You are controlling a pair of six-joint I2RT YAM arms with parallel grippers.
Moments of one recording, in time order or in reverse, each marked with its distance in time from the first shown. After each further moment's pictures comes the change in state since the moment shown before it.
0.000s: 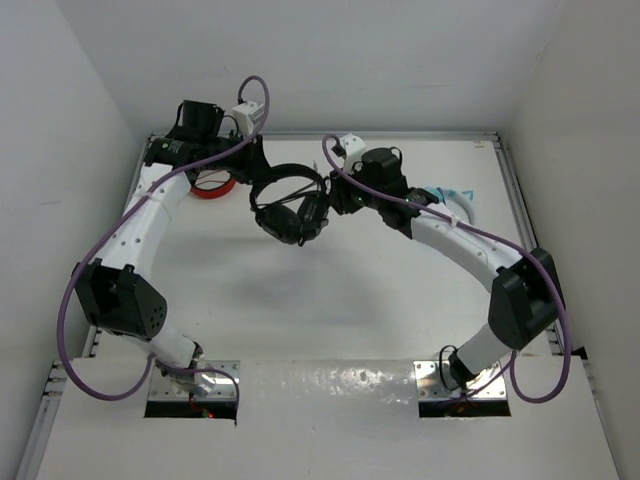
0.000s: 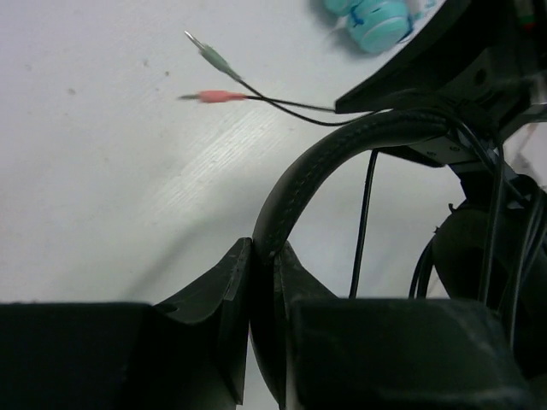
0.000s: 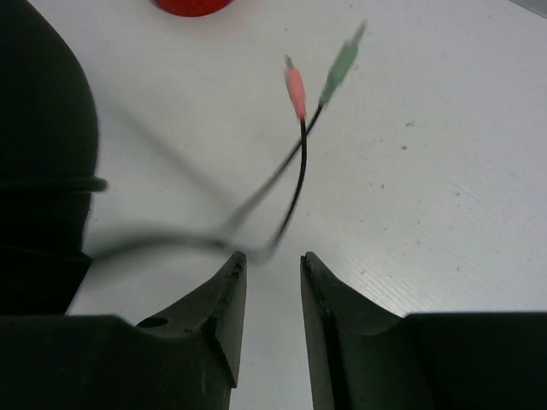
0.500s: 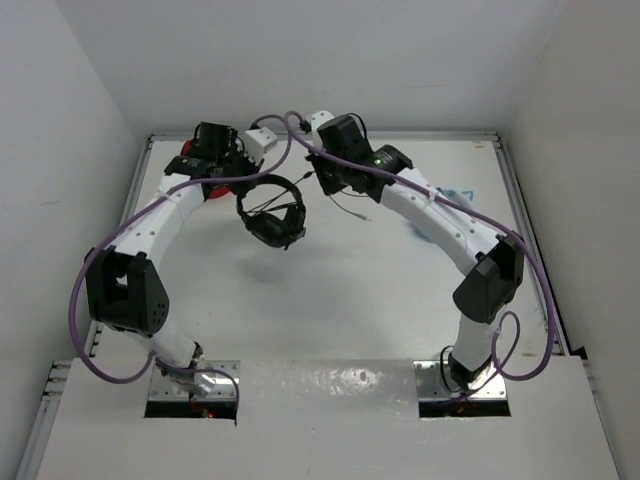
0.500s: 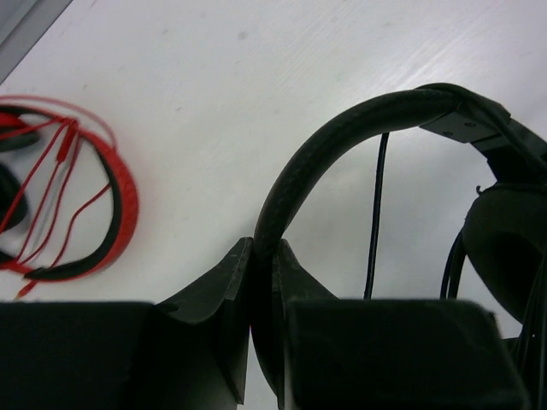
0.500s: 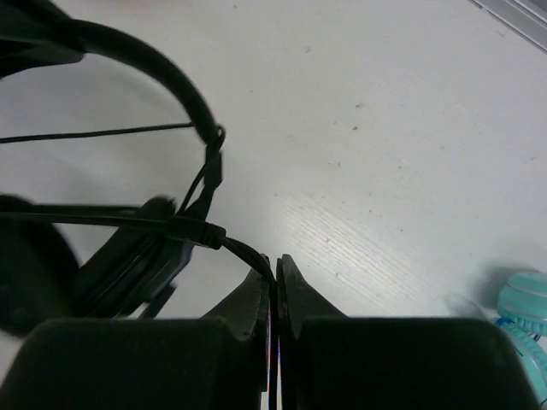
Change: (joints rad) left arm -0.001 0.021 -0.224 0.216 -0.415 0.338; right arm 0.121 0.223 0.588 -0.541 0.274 -0.005
